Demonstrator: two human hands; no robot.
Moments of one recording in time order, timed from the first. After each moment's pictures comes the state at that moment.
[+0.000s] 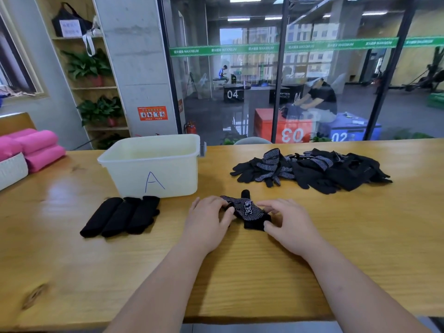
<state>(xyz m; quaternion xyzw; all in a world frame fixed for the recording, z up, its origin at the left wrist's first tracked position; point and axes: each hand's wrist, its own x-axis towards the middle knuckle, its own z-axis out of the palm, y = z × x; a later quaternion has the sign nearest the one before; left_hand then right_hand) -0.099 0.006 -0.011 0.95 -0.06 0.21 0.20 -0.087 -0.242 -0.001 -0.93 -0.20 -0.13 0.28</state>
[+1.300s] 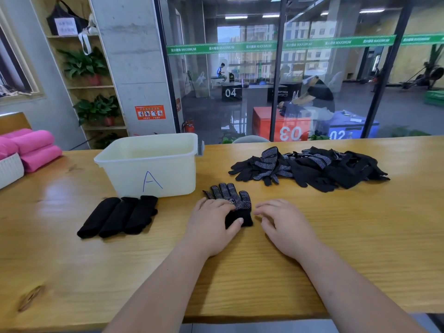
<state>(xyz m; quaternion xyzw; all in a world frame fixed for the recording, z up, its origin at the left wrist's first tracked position) -0.107 -0.006 -0.007 0.97 -0.11 0.17 0.10 -0.086 -0.236 -0.008 -0.93 -0.24 -0.18 0.21</state>
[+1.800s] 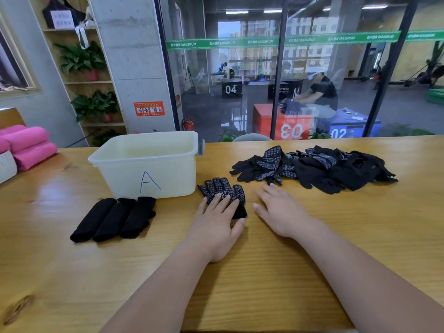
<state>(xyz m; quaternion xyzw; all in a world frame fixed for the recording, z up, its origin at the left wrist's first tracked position) -0.095 -0.007 -0.010 0.99 -0.10 0.07 0.07 -0.030 -0.220 0.006 -0.98 -0.19 -0.06 0.07</state>
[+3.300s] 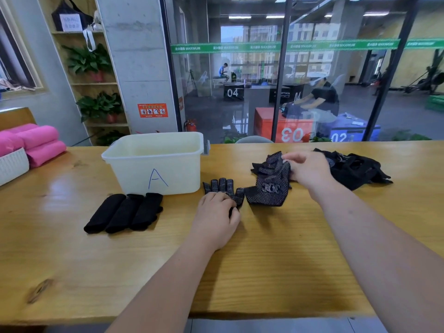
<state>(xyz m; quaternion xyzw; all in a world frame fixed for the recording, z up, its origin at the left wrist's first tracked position) -0.104 -0.006 -0.003 0.96 -0.08 0.20 0.17 -0.007 -0.253 0.083 -0.79 -0.02 -0.15 0.59</state>
